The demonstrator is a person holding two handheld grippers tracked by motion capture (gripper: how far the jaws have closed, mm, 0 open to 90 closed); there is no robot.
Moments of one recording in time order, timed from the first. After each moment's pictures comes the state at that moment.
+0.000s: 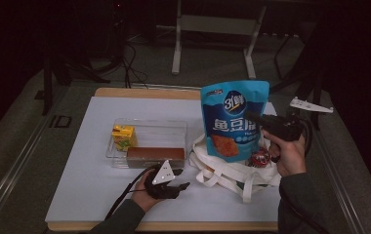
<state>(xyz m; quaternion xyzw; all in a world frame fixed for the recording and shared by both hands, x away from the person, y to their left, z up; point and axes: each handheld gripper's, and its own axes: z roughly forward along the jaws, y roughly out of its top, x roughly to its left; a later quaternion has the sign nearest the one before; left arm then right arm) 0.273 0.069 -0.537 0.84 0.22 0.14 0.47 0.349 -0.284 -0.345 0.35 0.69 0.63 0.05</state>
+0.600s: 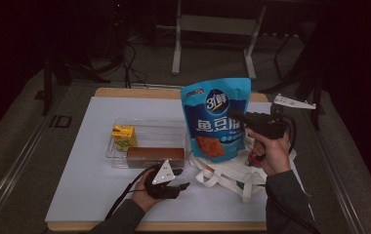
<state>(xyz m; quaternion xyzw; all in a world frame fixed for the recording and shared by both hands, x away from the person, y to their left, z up) 0.273 0.069 -0.537 0.84 0.22 0.14 0.47 0.350 -0.243 -0.339 0.33 0.69 0.65 0.02</state>
